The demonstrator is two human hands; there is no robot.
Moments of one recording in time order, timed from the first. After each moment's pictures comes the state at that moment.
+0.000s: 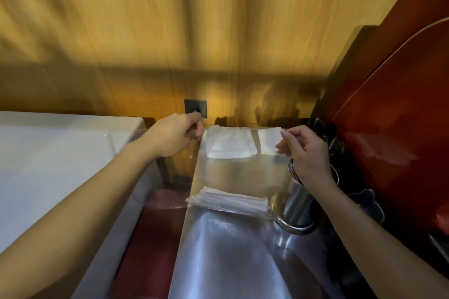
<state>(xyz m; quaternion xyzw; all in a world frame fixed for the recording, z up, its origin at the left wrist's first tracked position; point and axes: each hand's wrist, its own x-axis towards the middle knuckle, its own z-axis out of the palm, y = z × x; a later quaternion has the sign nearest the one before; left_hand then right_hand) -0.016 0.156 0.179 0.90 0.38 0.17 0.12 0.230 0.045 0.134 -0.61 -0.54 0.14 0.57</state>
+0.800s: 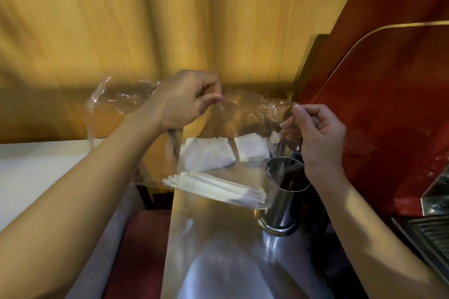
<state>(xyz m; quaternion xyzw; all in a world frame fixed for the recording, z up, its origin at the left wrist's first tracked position) 0.051 0.134 0.272 0.92 0.23 0.29 0.09 0.239 0.009 0.198 -0.49 -0.44 0.08 0.74</state>
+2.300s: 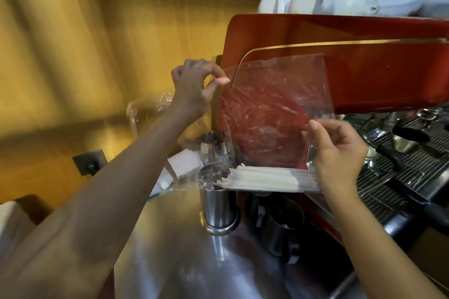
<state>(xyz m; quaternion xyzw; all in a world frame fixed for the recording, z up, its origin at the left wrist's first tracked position) 0.193 0.081 0.290 0.85 0.09 0.49 0.16 0.283 -0.132 0.208 -0.56 -0.28 -0.18 0.76</state>
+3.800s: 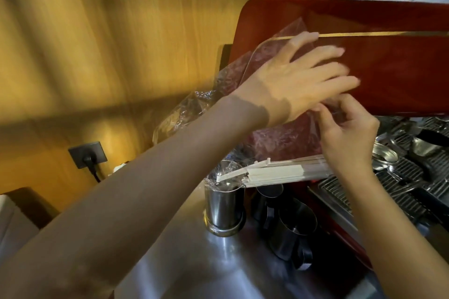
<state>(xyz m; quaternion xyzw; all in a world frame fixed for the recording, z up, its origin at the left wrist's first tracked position) 0.217 0.010 0.311 0.88 -0.17 0.34 -0.28 0.301 -0.104 0.230 -0.65 -0.37 -0.31 0.59</state>
